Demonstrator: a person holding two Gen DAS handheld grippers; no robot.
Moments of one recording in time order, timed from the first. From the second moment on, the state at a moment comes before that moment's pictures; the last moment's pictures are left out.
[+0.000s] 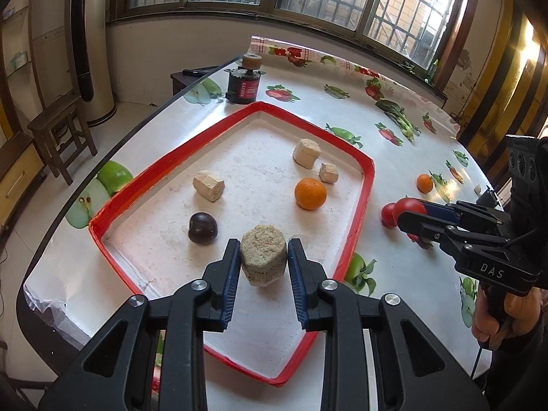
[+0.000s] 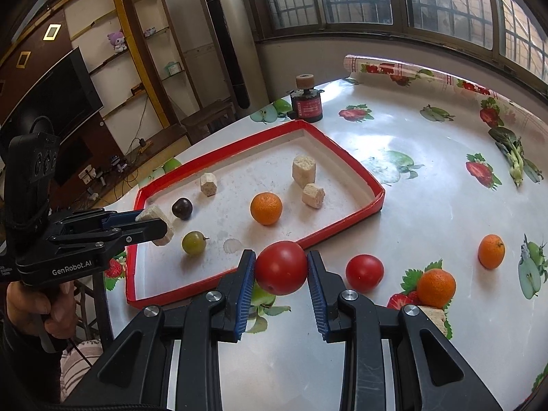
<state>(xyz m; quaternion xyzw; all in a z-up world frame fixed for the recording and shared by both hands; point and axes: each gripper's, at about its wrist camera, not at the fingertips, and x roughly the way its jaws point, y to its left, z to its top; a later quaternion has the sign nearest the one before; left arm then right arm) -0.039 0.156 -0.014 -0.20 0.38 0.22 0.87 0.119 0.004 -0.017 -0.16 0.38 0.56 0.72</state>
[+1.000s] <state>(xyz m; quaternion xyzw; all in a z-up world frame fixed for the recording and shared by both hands) -0.040 0.245 -0.056 -0.26 0.40 0.28 0.84 0.102 0.088 -0.062 -0.23 0.39 0.58 0.68</state>
